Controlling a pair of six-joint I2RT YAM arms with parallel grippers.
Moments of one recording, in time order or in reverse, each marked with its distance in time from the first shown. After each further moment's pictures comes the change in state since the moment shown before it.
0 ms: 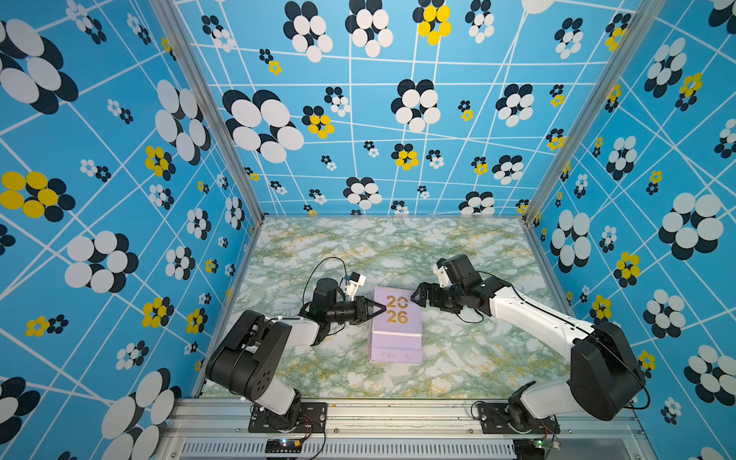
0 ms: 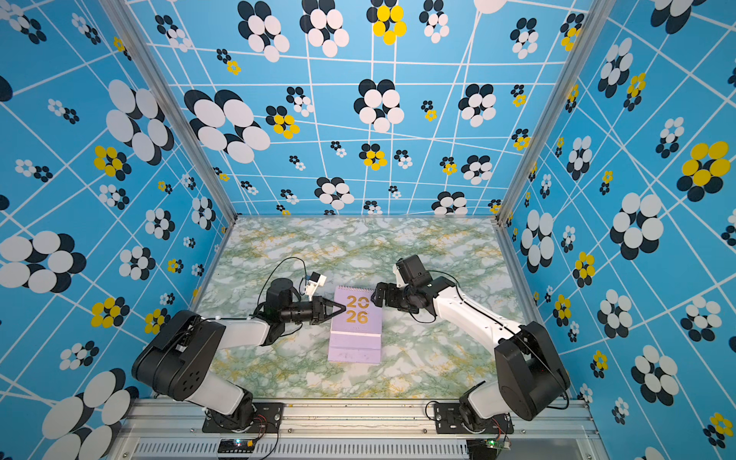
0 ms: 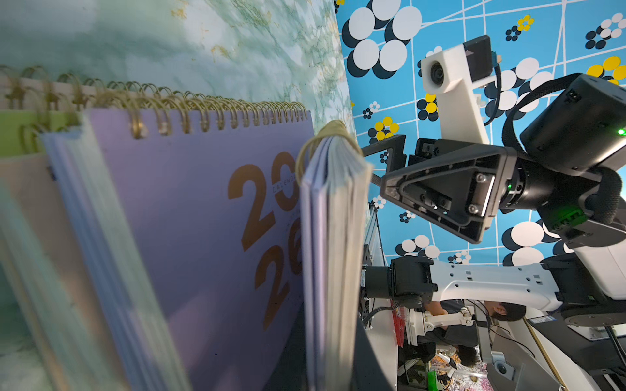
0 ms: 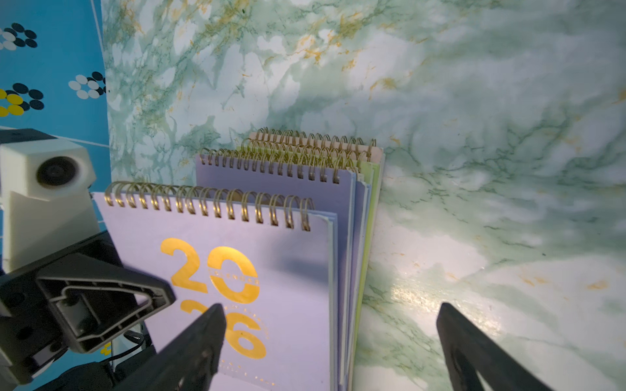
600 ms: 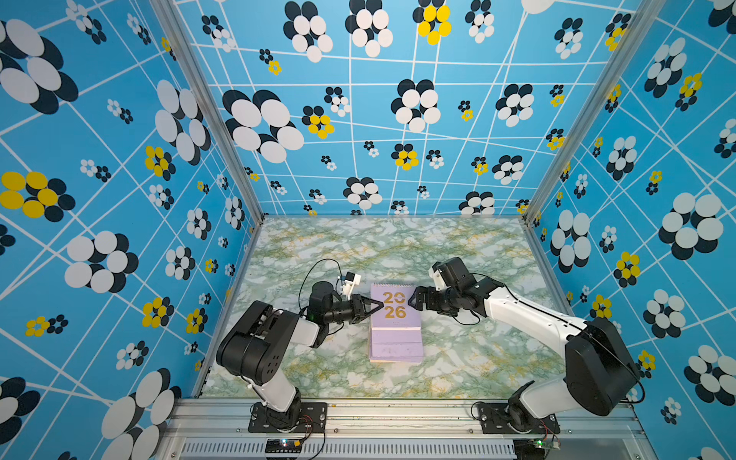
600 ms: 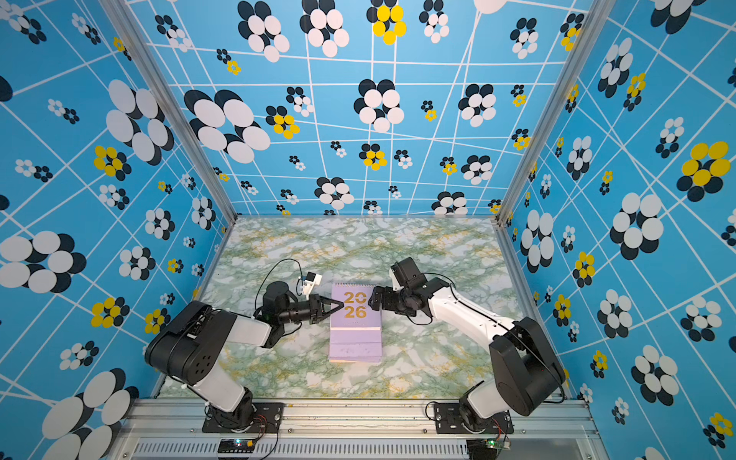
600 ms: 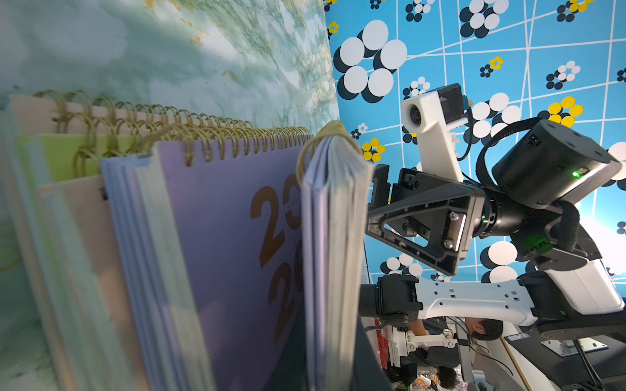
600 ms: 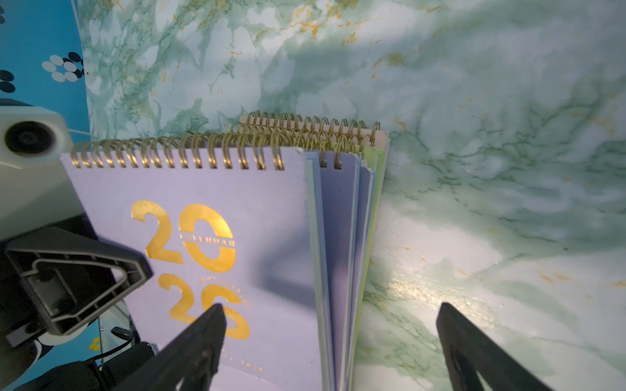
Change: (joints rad) left arm 0.033 0.076 -0.046 0.232 0.003 -0.127; right arm 0.029 0.028 0.000 -0.002 0.011 0.008
